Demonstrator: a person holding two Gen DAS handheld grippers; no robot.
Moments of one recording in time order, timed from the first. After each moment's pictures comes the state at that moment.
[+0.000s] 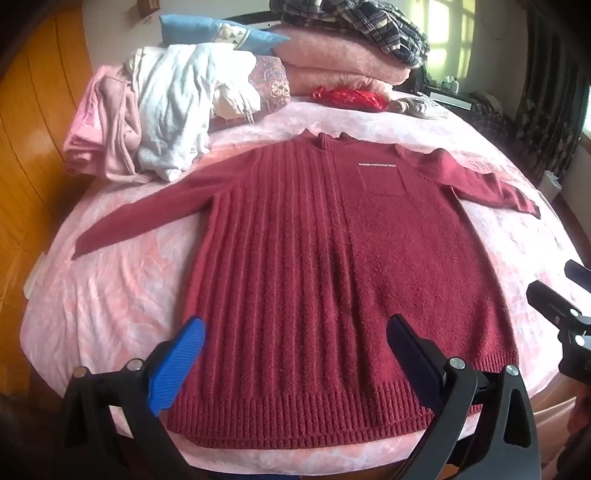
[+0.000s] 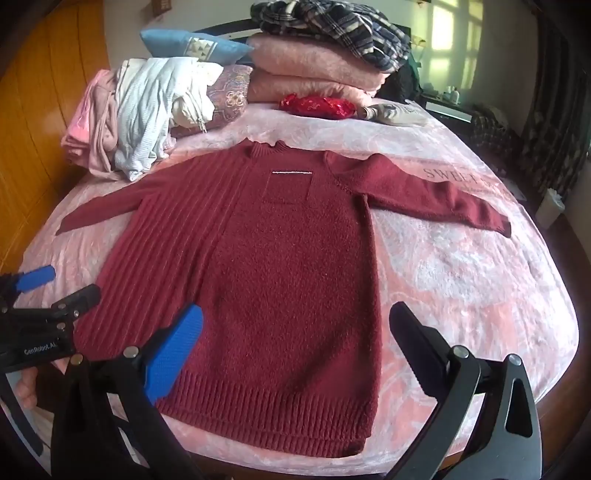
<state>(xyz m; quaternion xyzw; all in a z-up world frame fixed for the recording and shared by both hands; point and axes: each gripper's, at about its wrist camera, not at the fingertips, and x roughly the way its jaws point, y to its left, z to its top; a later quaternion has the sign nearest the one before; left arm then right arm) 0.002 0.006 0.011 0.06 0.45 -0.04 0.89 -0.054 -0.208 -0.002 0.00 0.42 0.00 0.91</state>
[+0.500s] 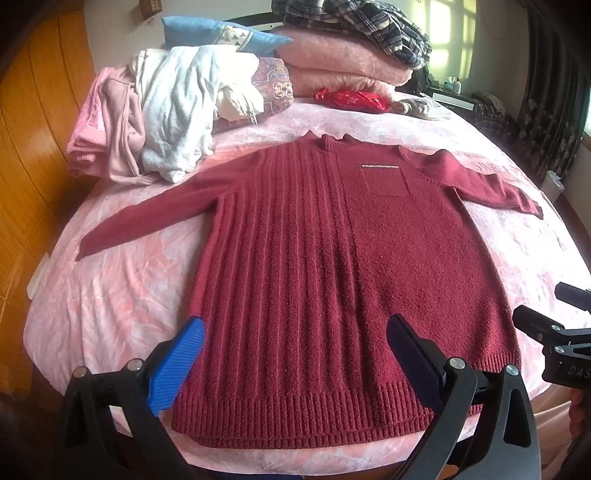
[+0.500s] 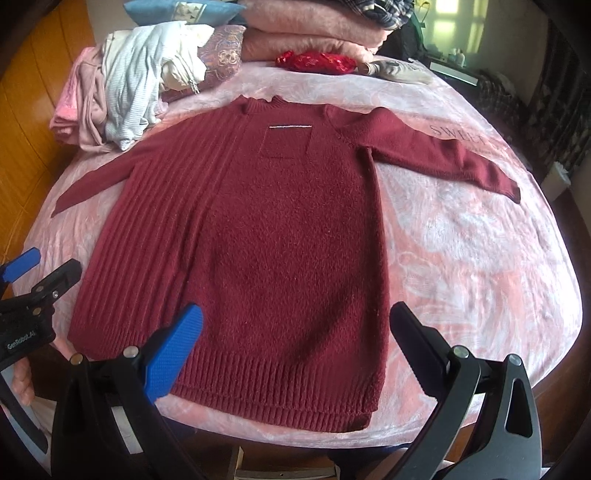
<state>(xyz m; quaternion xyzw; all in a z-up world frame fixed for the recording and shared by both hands) 0.000 0.006 0.011 0.06 0.45 -0.04 0.89 -0.046 -0.211 -0.023 0.02 0.50 0.00 0.87</state>
